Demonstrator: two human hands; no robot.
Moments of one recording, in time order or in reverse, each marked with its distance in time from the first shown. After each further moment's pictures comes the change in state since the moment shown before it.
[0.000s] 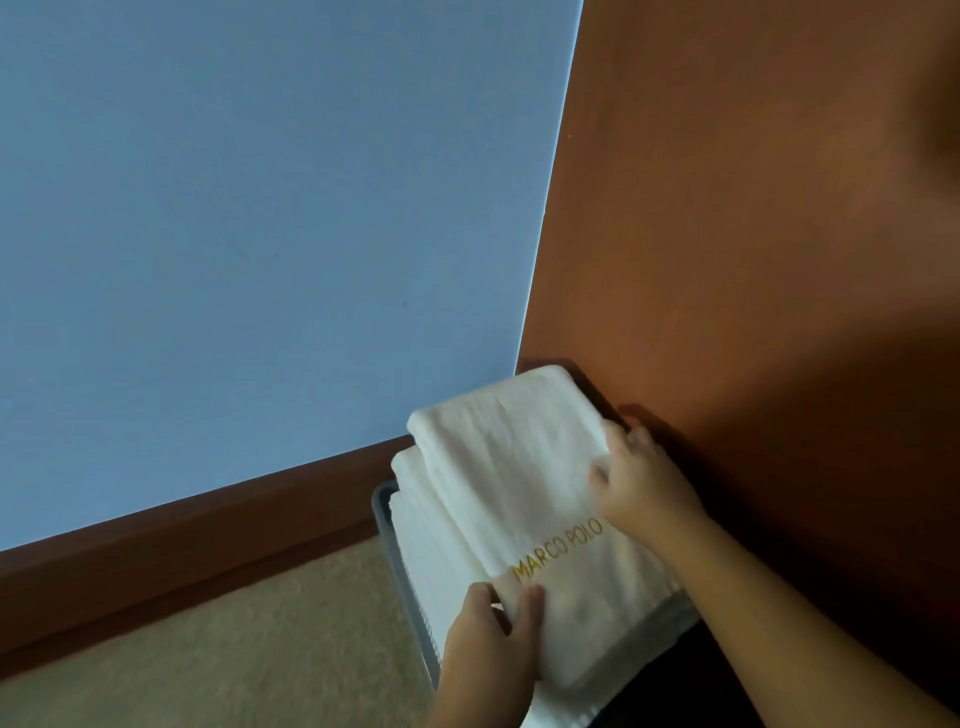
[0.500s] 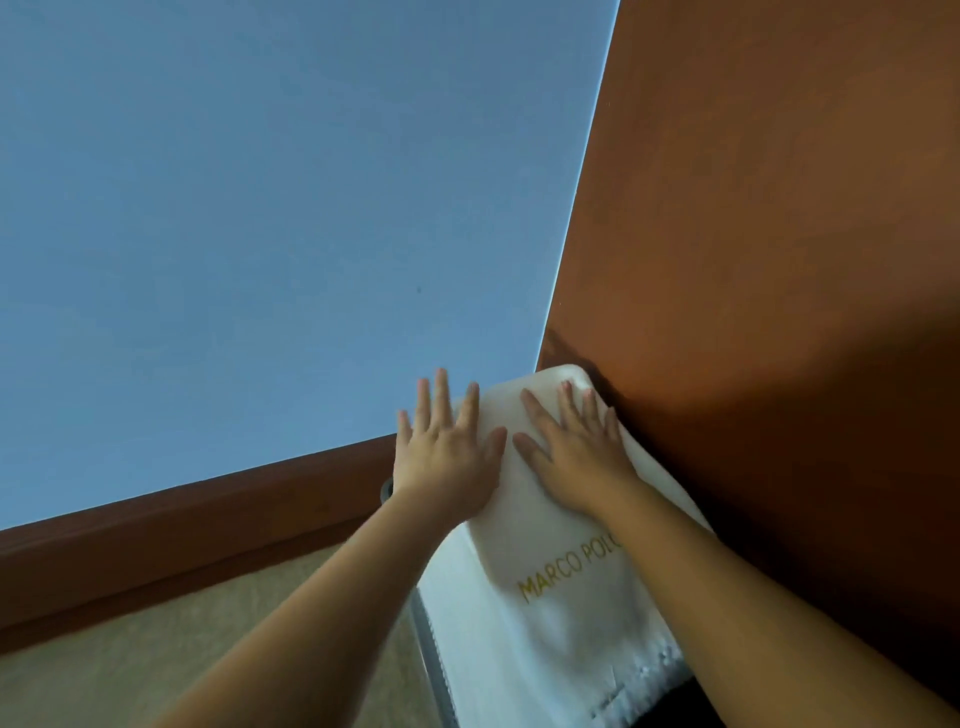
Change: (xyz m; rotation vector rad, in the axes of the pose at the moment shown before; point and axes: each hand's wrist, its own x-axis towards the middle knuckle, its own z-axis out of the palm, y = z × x) left_hand 0.157 0.082 -0.053 0.831 0.192 0.369; right_hand 0.076 -0.050 0.049 -0.072 -0.193 -0.203
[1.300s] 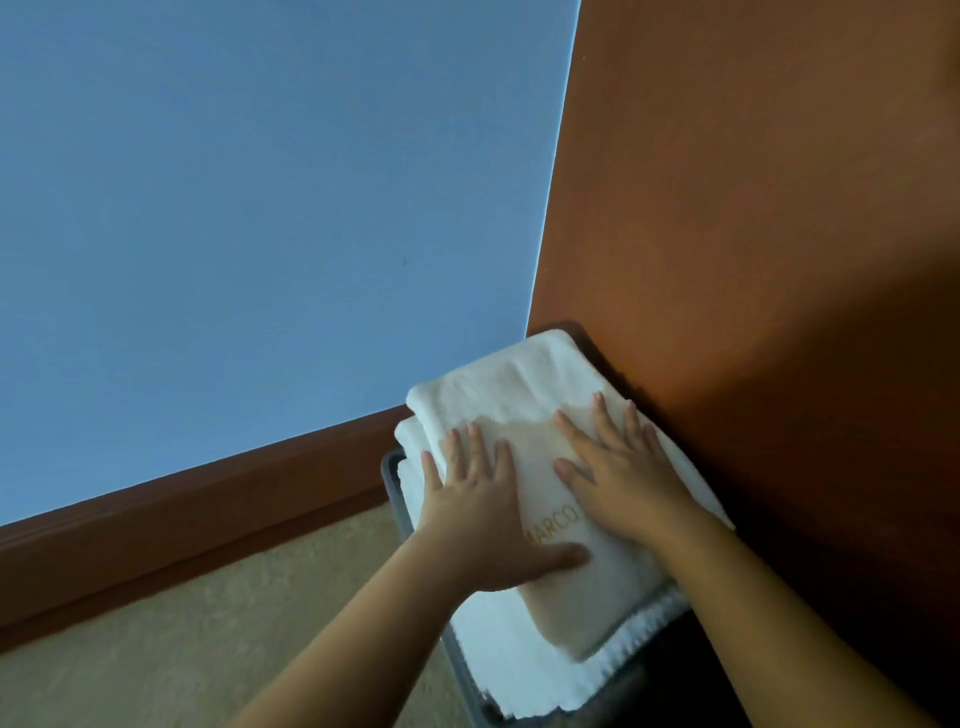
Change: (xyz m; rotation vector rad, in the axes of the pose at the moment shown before) left_hand -0.092 0.024 0.000 0.189 -0.345 0.188; right_hand -0.089 0.025 0.007 -0.016 -0.102 0.062
